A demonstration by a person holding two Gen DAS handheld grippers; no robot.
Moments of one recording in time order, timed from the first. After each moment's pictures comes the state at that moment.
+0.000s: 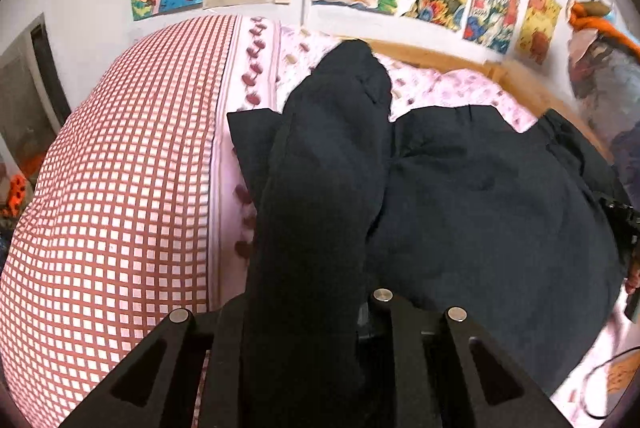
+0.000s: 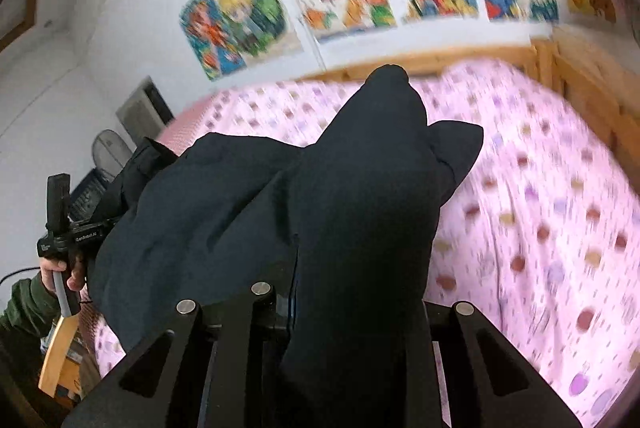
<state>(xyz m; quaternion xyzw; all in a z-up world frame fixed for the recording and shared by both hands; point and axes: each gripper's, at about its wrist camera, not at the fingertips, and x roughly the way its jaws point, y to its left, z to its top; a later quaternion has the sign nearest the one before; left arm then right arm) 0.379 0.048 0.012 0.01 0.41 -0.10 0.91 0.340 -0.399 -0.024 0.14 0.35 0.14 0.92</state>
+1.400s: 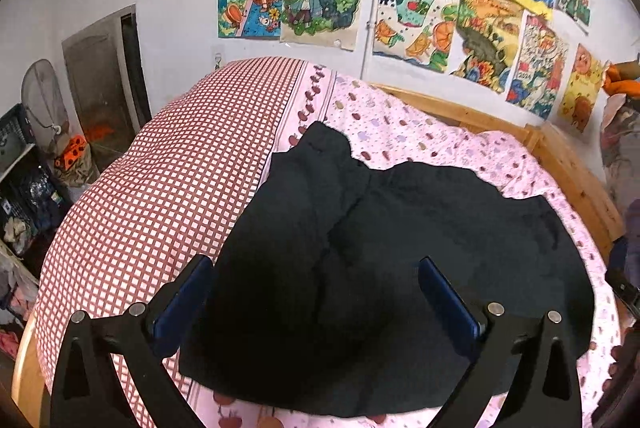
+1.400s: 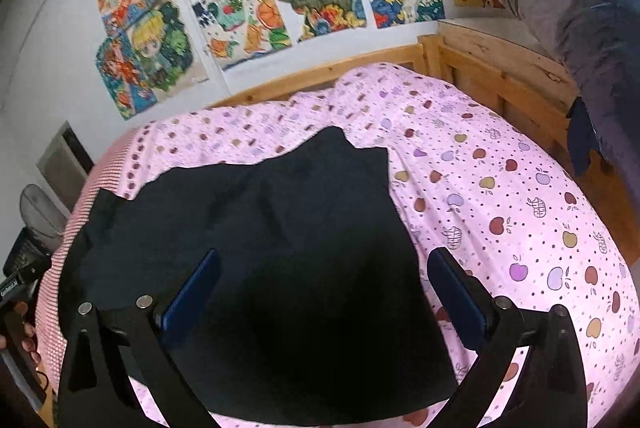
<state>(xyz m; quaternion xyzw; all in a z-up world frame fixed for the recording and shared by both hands) 0.271 0.029 0.079 -0.06 0.35 0.03 0.93 0.259 -0.391 0.014 0.16 0.30 -0.04 0.94</state>
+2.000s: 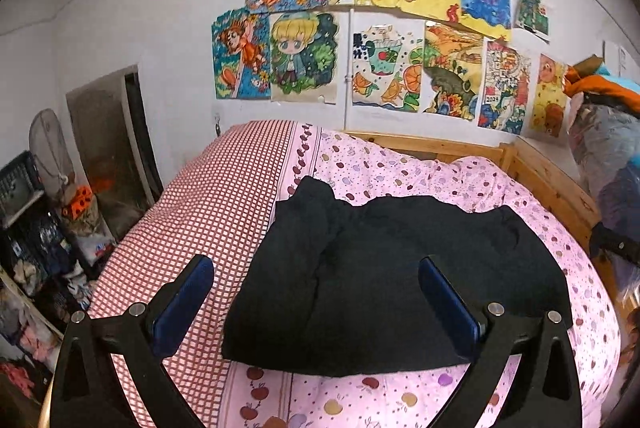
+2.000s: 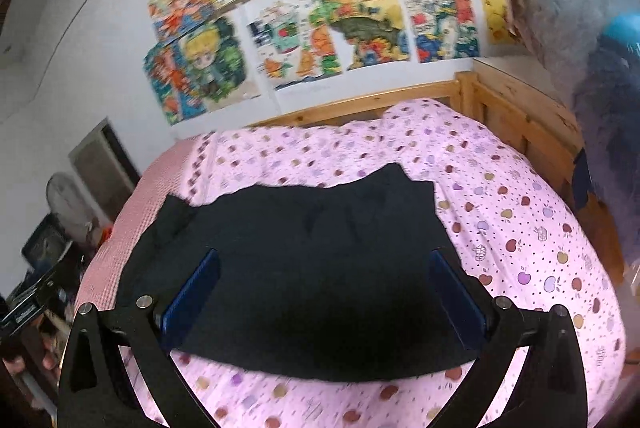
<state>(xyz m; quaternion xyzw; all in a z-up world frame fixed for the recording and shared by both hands) 0.187 0.017 0.140 0.00 0.27 0.02 0.96 0.203 -0.328 0.098 0.12 0.30 0.02 0.95</state>
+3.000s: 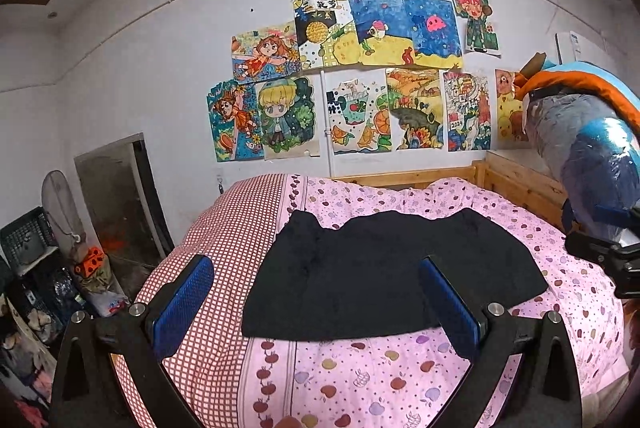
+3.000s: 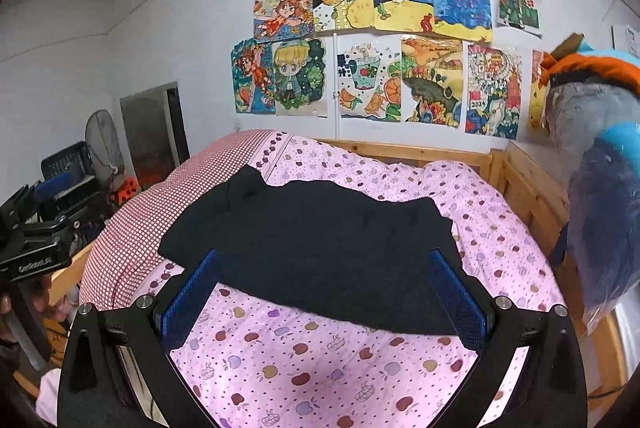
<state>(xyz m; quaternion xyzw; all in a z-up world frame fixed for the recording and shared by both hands) 0.044 -0.013 0.152 0.05 0.15 0.00 0.99 0.055 -0.272 0.127 0.00 0.21 0.08 0.98</state>
